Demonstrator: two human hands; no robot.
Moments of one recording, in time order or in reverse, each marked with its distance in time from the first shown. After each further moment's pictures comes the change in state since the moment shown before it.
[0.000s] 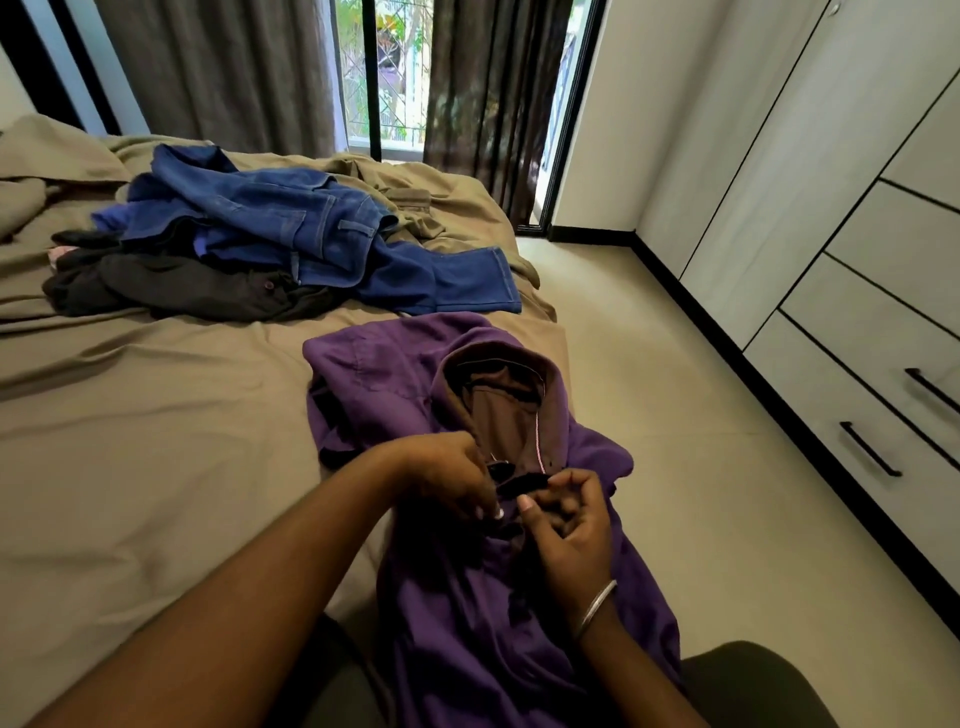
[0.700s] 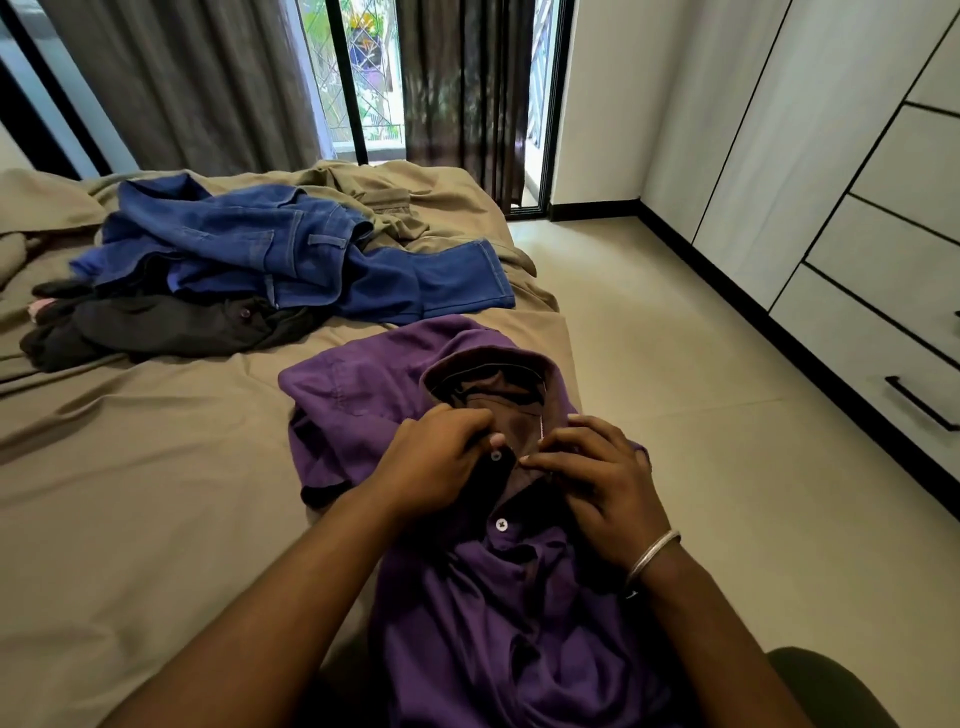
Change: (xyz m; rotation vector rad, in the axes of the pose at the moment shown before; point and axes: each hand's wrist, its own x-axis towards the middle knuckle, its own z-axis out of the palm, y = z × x) left_hand 0.032 -0.009 -0.005 0.393 0.561 0.337; right_hand 0.077 0.003 -0.045 -0.758 -0.323 -0.536
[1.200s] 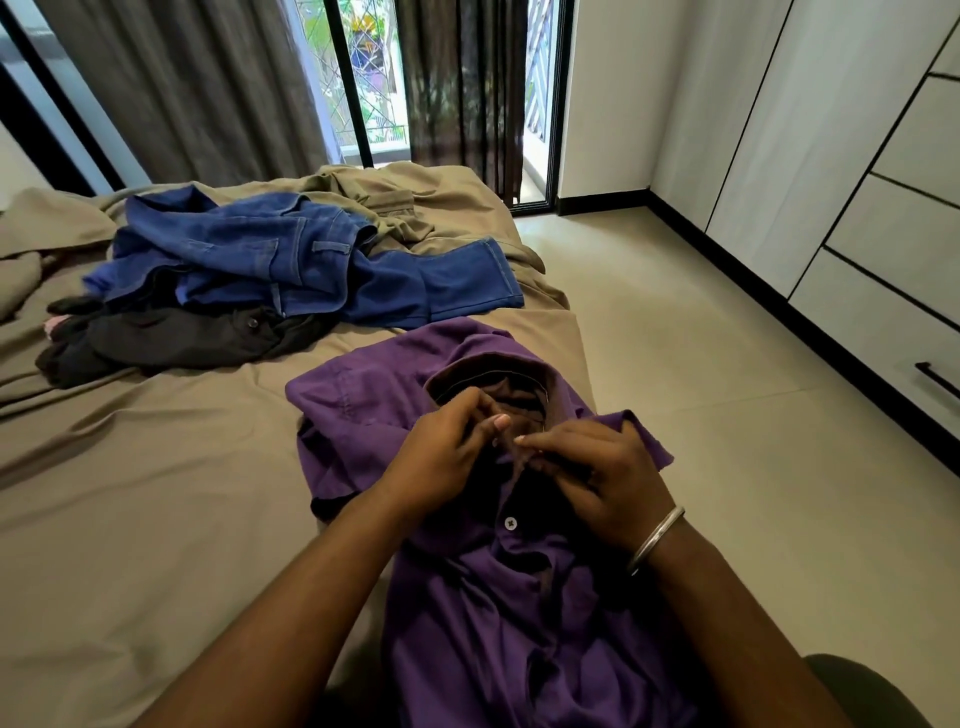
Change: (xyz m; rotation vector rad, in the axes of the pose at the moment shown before) left_hand 0.009 -0.005 0.001 -0.366 0.104 -0.060; right_hand 0.029 -0.015 0.001 0.153 0.031 -0.106
